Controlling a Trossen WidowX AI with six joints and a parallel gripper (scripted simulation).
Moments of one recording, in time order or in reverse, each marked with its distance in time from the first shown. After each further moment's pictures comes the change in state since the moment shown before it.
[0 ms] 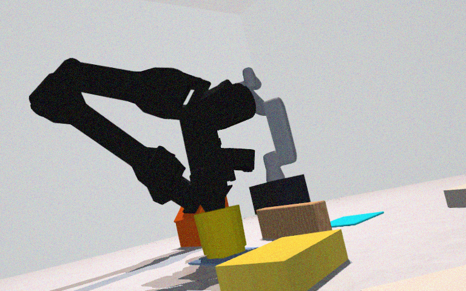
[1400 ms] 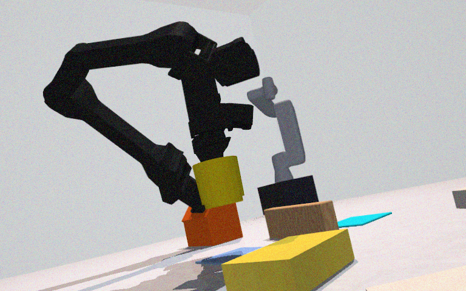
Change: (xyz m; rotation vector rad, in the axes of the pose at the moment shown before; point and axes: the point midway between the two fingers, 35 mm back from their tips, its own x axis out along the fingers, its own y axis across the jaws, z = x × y) arm -0.075 0.000 0.002 -0.011 0.007 -0.003
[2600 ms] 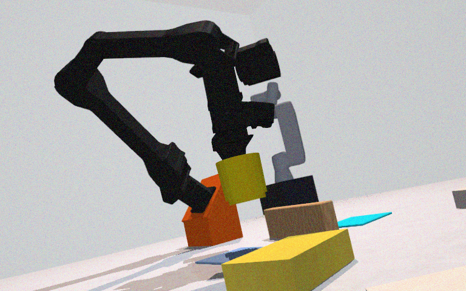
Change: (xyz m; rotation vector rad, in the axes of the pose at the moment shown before) arm 0.001 0.008 0.037 -0.003 0.003 0.002
